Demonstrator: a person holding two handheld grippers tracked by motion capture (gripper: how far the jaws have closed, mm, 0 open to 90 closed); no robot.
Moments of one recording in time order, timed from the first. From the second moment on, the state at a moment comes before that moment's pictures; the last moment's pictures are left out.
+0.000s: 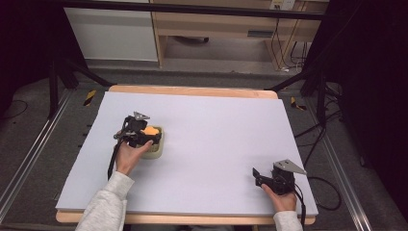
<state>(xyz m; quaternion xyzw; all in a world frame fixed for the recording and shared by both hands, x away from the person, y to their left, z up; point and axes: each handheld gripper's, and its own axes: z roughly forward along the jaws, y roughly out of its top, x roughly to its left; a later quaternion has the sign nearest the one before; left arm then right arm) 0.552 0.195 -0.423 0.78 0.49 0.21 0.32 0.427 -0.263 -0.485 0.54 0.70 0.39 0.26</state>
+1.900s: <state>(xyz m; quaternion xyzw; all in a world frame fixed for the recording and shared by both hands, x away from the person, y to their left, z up) 0.546 0.202 -0.437 0.77 0.50 0.20 0.34 0.426 -0.262 -0.485 0.54 0.70 0.39 0.26</state>
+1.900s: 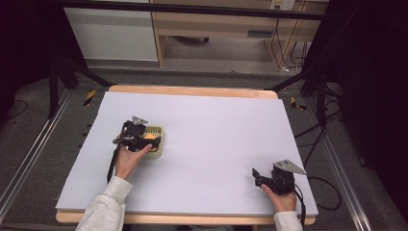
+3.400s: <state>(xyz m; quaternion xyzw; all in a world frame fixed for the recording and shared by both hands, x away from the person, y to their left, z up) 0.458 0.287 -0.450 0.74 0.51 0.25 0.37 0.424 -0.266 -0.484 0.55 0.69 0.39 0.27</state>
